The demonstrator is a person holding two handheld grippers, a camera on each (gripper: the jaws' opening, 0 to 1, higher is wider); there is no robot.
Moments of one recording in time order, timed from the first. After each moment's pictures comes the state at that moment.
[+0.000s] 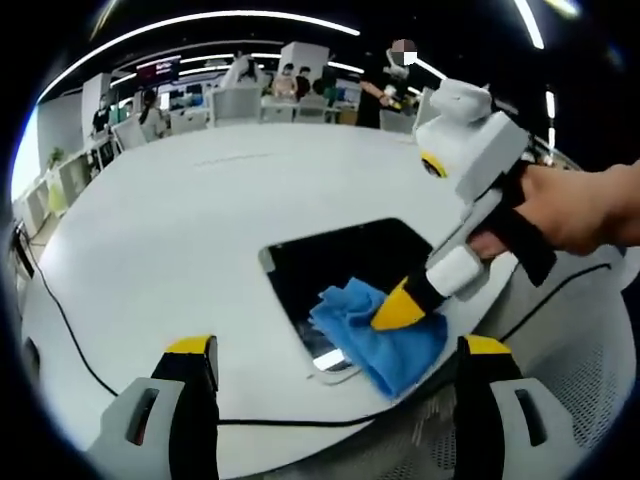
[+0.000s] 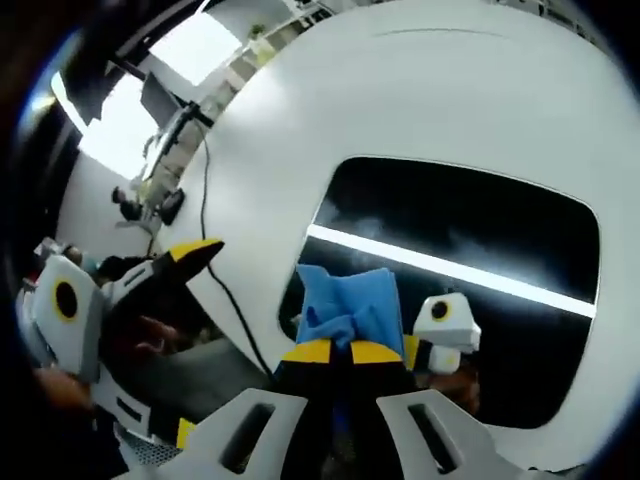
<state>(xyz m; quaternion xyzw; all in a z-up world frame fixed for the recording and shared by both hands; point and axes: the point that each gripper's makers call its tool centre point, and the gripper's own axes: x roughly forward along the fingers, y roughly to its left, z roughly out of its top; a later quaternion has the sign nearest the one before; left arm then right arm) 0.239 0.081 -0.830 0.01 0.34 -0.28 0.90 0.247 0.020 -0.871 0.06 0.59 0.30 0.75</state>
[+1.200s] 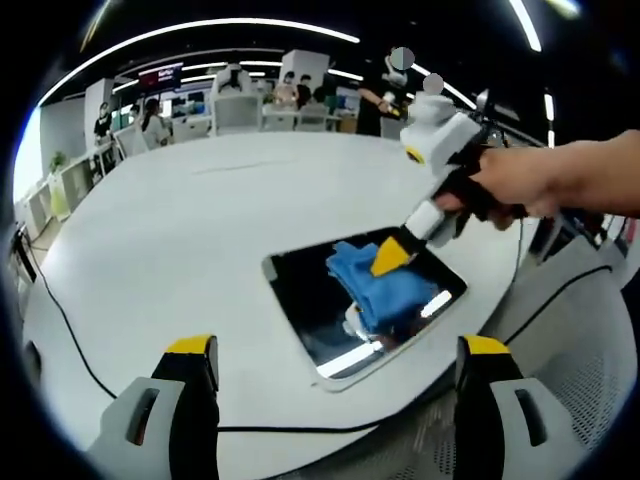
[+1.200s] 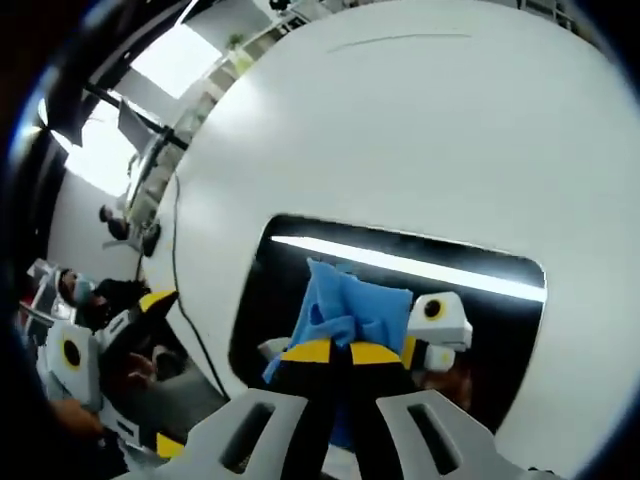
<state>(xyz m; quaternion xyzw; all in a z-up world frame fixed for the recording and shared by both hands) 0.243 0.081 -0.825 0.01 0.32 -0.28 0.90 0.327 -0.016 -0.875 0.06 0.59 0.26 0.76</state>
